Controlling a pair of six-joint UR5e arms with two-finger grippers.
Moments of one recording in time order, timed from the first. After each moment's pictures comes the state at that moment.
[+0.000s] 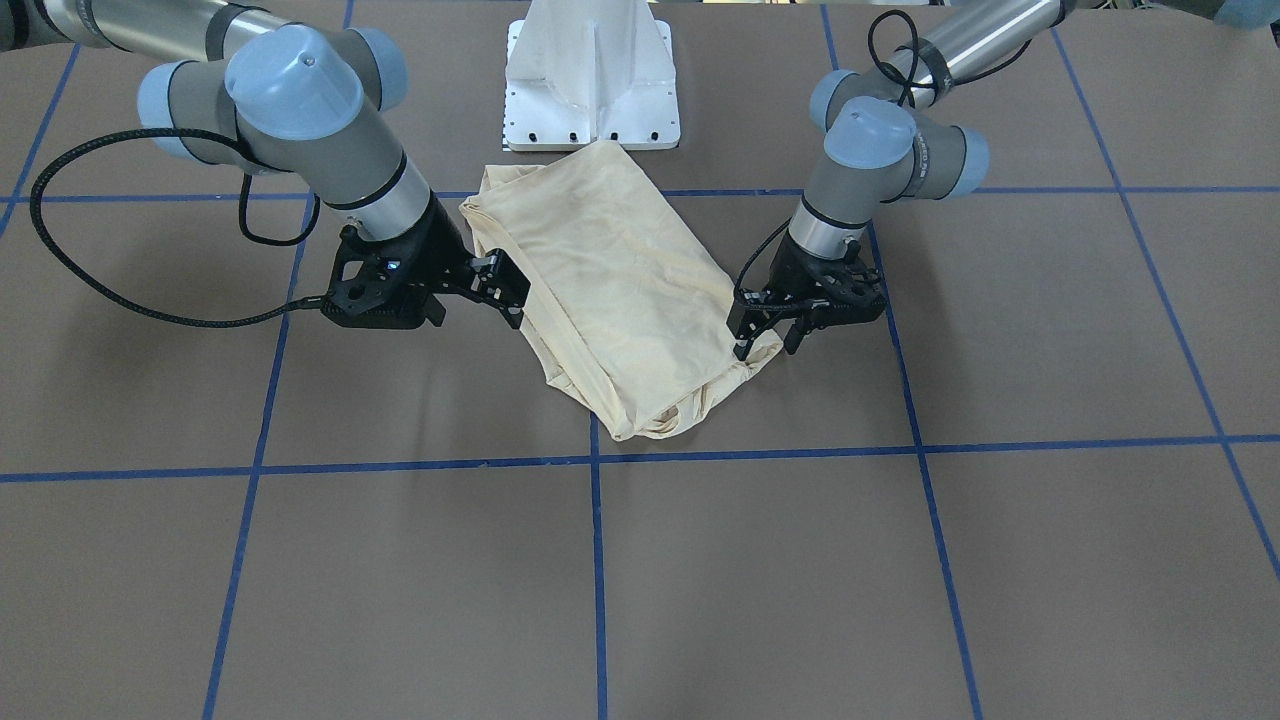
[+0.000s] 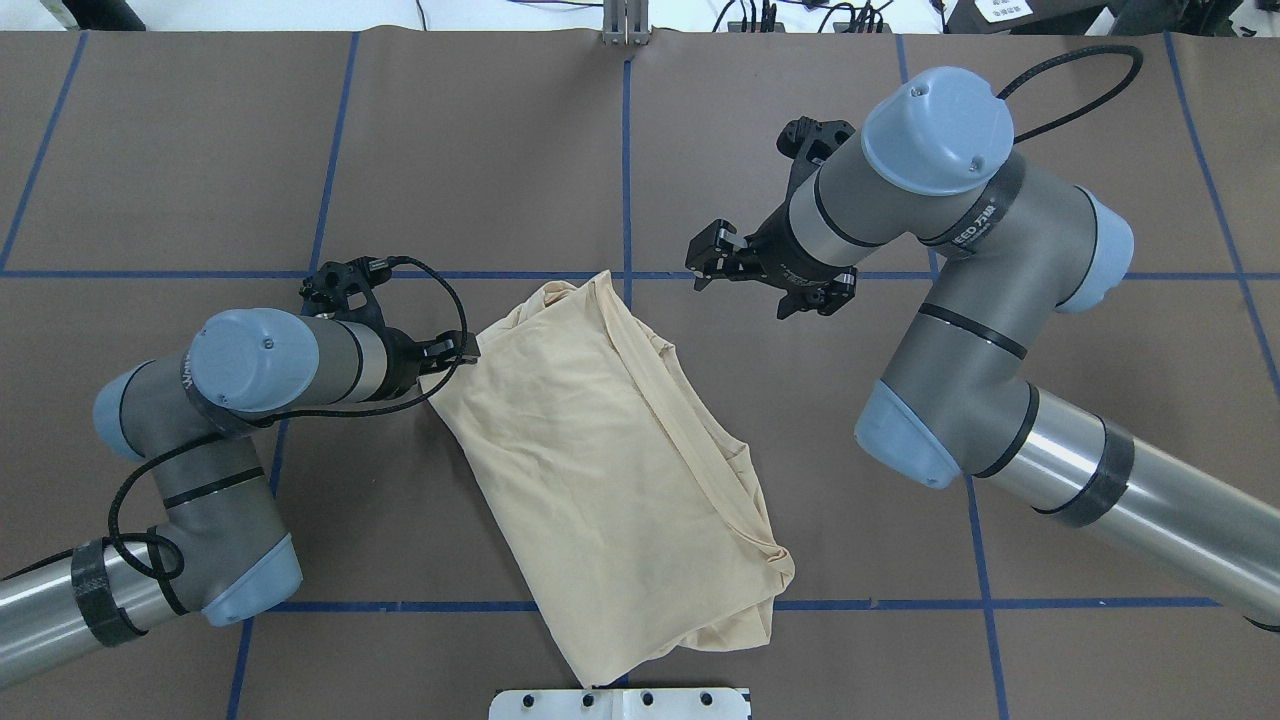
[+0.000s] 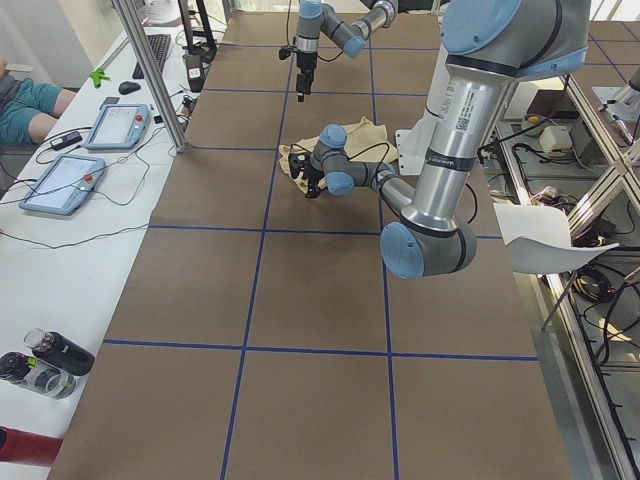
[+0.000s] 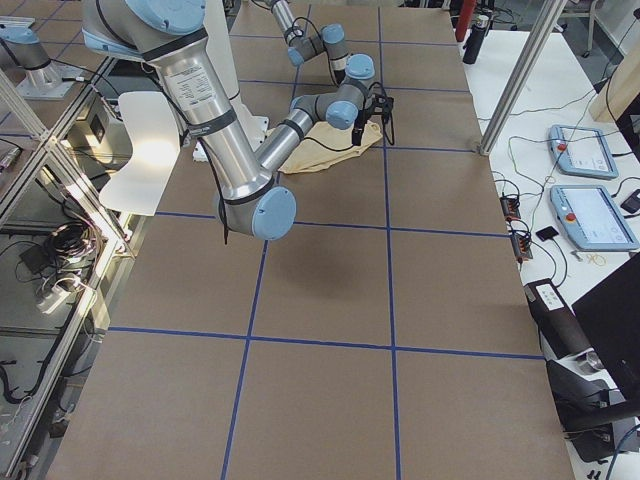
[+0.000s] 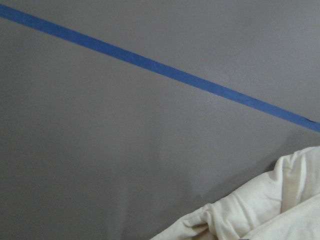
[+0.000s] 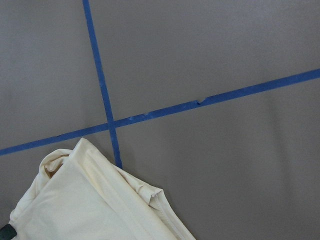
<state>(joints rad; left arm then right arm) -0.53 -1.93 -1.63 -2.20 -1.68 -1.53 0.70 -1.00 1.75 -1.34 2.06 1.41</state>
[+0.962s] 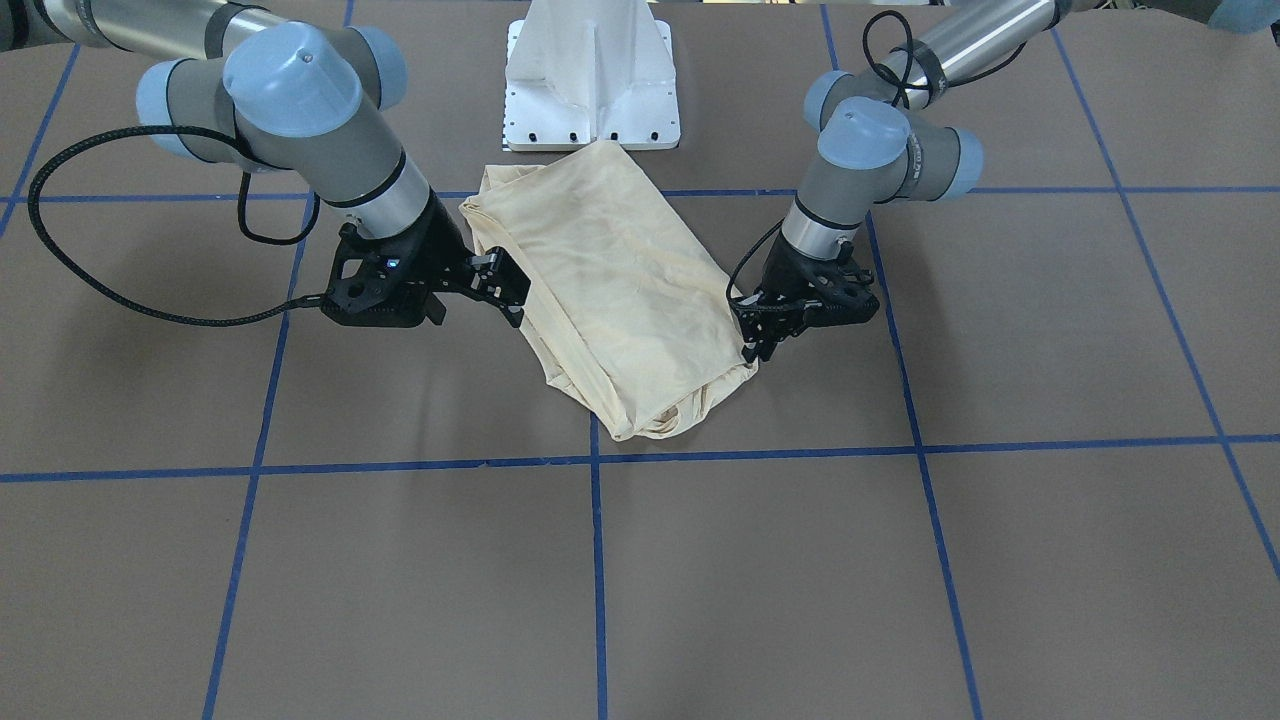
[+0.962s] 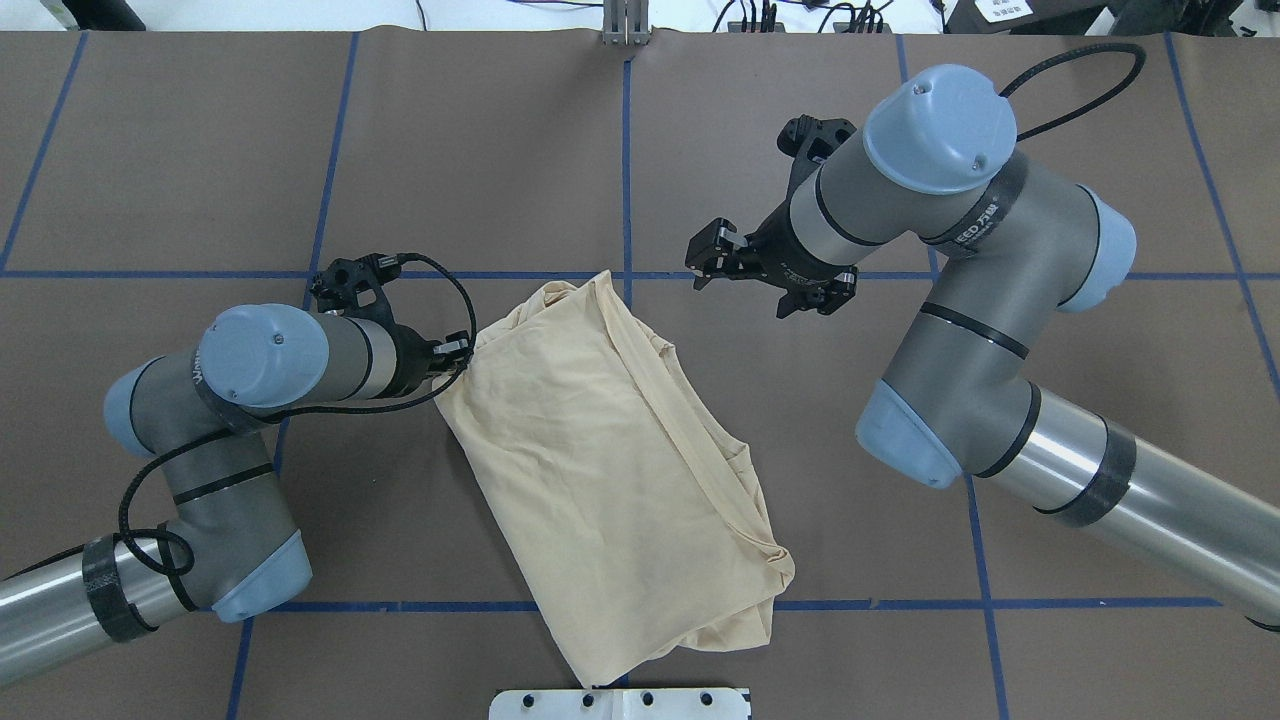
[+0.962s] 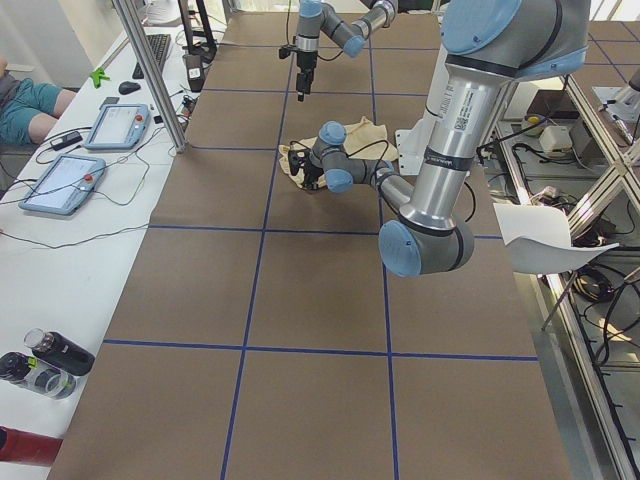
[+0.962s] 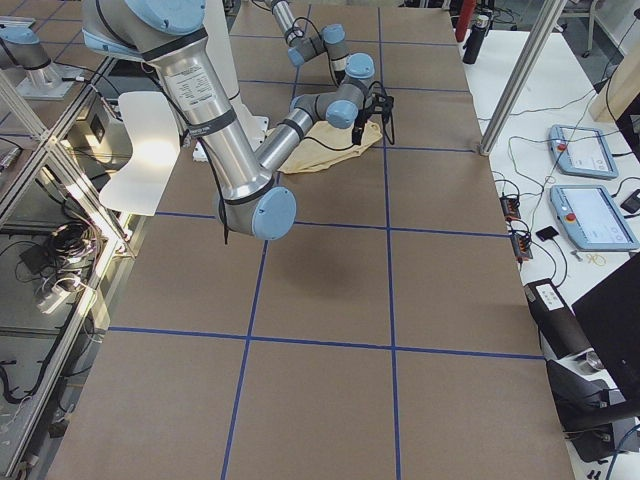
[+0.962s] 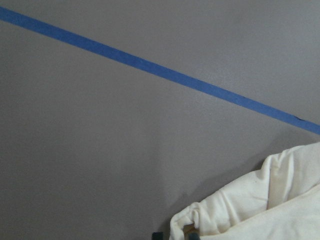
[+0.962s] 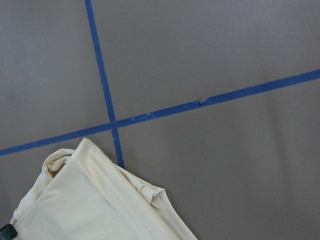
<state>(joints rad) -0.53 -1.95 -1.63 -2.19 -1.68 -1.54 0.70 -1.00 1.75 -1.34 2.06 1.41</state>
